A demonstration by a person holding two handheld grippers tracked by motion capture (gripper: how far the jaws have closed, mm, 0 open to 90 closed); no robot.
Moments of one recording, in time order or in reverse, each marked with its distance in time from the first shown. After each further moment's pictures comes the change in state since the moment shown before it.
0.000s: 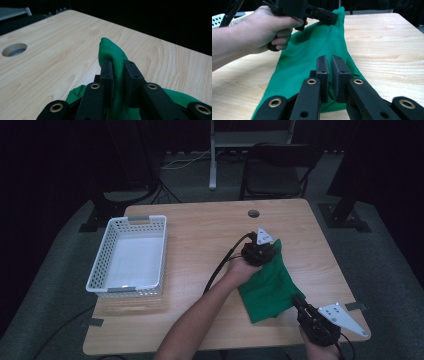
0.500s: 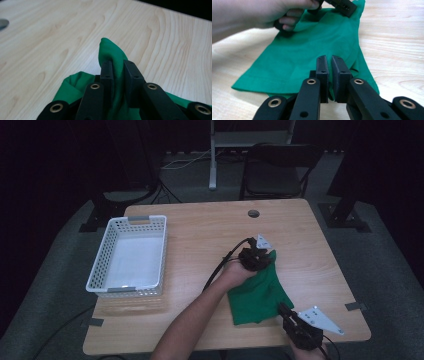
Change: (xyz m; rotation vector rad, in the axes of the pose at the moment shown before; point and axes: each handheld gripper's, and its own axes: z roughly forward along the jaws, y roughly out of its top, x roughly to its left) left arm 0.004 -0.019 0.008 0.155 -0.047 0.040; right arm 0.019 -0.023 0.016 0.119 0.050 -0.050
